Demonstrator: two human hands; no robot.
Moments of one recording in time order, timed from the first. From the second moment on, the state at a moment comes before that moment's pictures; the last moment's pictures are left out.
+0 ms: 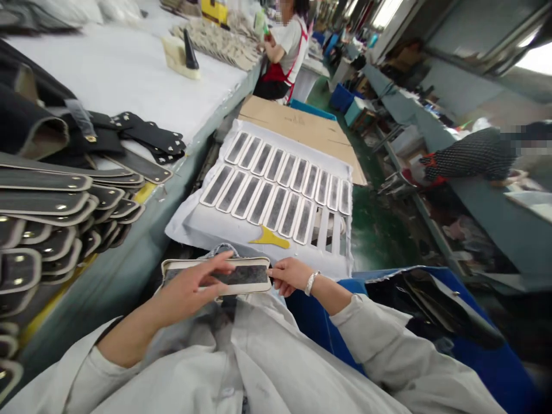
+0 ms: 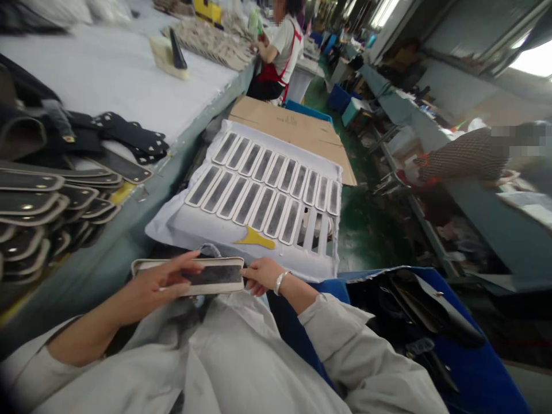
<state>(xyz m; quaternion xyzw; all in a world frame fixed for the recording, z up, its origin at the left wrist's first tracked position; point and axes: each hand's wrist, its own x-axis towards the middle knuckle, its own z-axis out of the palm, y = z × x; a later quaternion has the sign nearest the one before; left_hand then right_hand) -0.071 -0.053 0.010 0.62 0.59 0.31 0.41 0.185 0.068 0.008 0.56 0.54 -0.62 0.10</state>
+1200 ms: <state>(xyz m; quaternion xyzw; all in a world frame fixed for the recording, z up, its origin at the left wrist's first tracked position) -0.163 -0.054 -0.014 0.59 0.67 0.21 0.38 0.197 0.080 -0.001 0.52 0.69 -0.50 0.06</state>
